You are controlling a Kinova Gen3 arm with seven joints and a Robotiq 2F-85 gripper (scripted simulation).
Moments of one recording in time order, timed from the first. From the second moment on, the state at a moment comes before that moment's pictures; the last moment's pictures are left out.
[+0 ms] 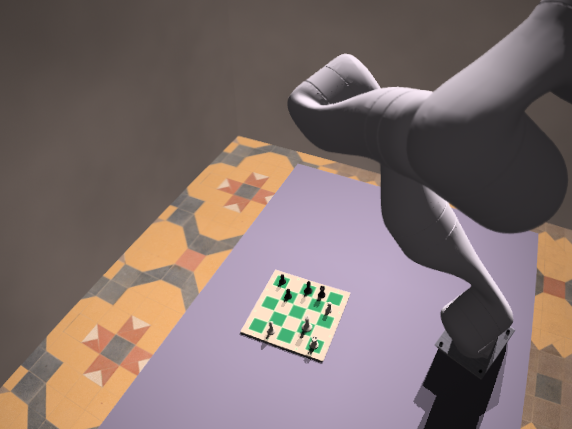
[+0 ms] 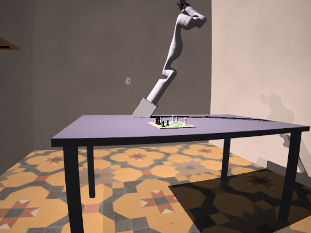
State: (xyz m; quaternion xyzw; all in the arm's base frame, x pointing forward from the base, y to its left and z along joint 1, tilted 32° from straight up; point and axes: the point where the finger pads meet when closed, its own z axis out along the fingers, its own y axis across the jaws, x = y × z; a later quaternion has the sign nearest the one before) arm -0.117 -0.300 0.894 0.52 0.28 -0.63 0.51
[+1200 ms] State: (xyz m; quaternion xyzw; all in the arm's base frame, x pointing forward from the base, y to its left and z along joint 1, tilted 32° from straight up) arm -0.155 -0.127 0.812 0.66 0.13 -0.63 0.39
